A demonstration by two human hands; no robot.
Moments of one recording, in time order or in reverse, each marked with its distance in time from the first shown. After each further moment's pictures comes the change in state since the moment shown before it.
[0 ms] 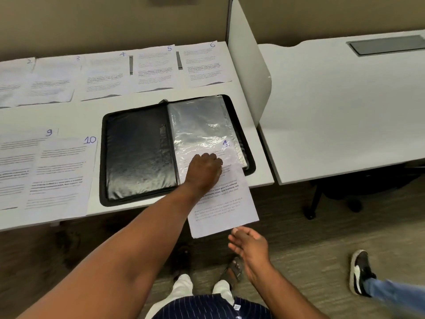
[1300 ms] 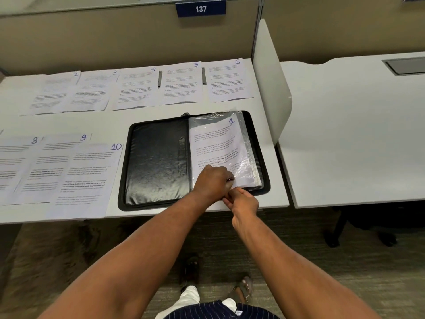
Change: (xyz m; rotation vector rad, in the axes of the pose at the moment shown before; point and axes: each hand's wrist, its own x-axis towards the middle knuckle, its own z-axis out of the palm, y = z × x) left_hand 0.013 0.004 -0.034 -0.157 -0.122 -0.145; right_hand 0.068 -0.091 0.123 0.102 0.000 -0.035
